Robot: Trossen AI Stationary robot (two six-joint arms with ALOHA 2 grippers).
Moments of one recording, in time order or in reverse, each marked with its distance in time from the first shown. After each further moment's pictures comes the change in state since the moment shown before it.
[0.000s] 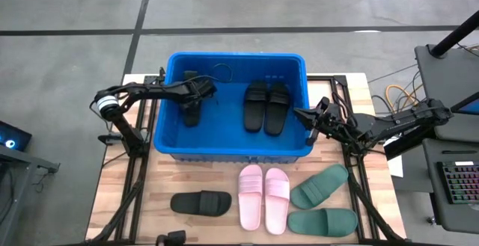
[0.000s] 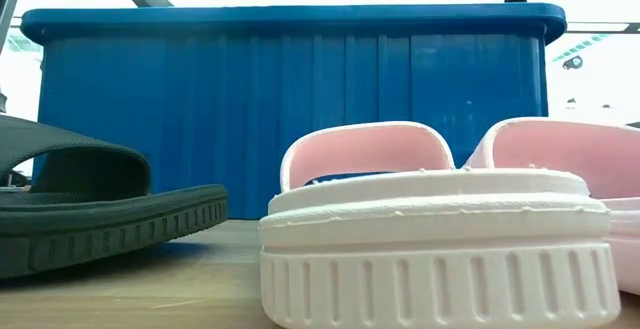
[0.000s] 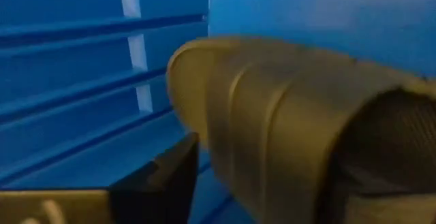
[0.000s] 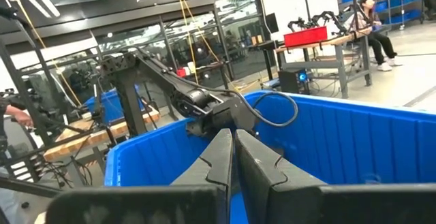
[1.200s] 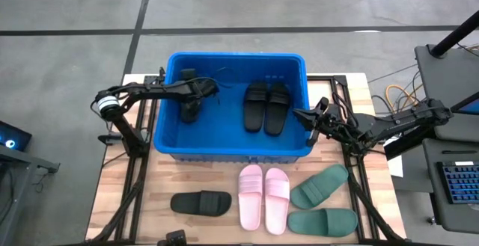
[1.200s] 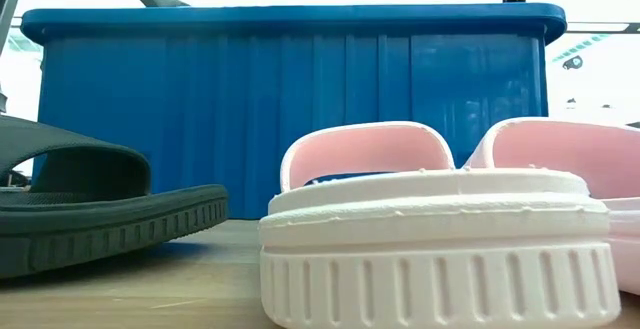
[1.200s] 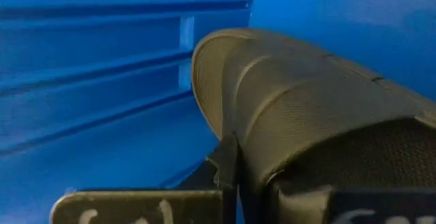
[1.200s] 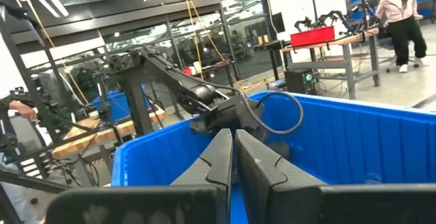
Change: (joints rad) left arm -0.022 0.005 0.052 -0.054 -0.120 -0.117; right arm 0.000 0.000 0.000 0.005 -0.026 -0.004
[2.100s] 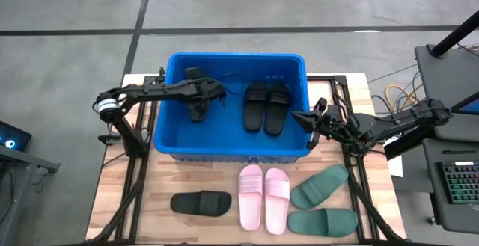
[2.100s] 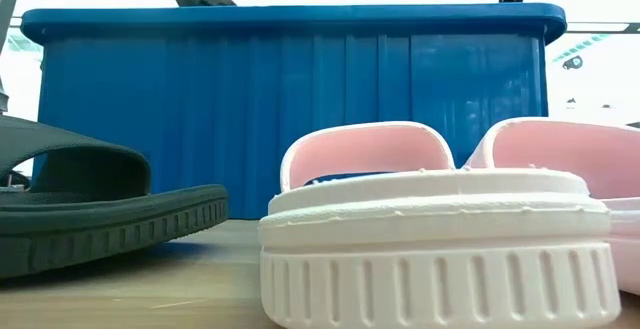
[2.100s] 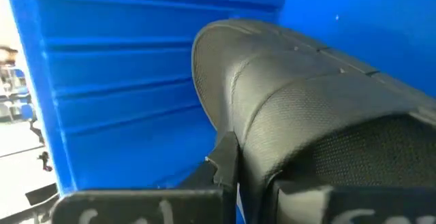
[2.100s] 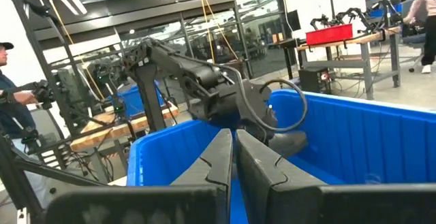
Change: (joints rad) left arm -0.134 -0.007 0.177 -0.260 -0.051 -0.250; right arm 0.000 0.000 0.000 0.000 -0.060 0.000
